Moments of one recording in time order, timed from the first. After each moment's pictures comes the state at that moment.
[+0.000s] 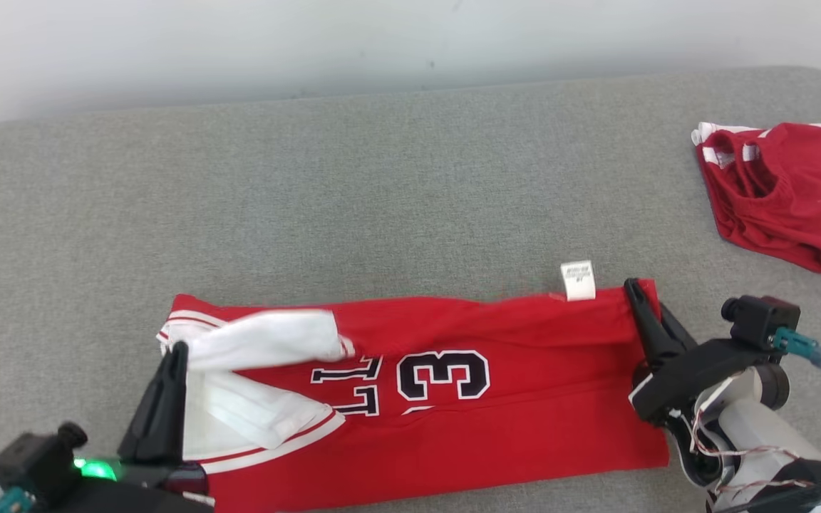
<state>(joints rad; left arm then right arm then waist) -0.17 0.30 -0.22 -0.07 -0.65 0.00 -0.21 -0.55 -0.41 0.70 0.57 0.91 0.13 -0.26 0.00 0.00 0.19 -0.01</state>
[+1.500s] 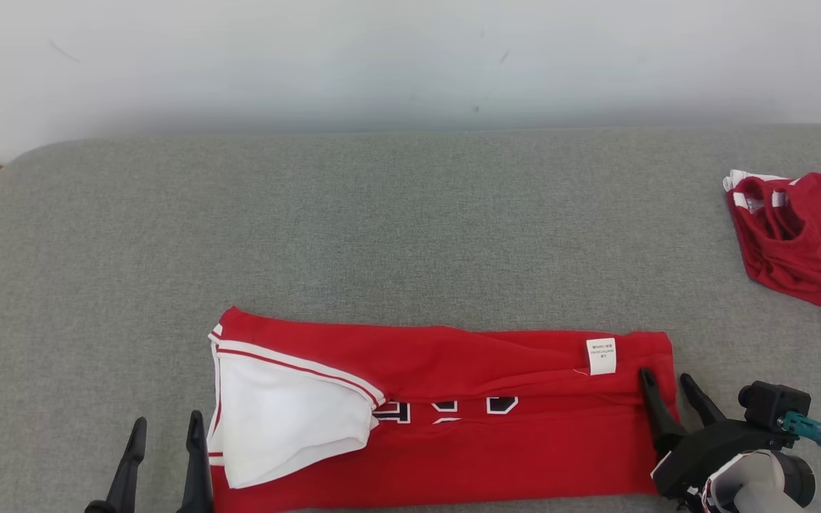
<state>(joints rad) 0.01 0.10 -0.04 -0.05 -0.27 0.06 -0.26 -0.37 -0.36 0.55 0.66 0.79 0.13 -0.26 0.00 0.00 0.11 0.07</state>
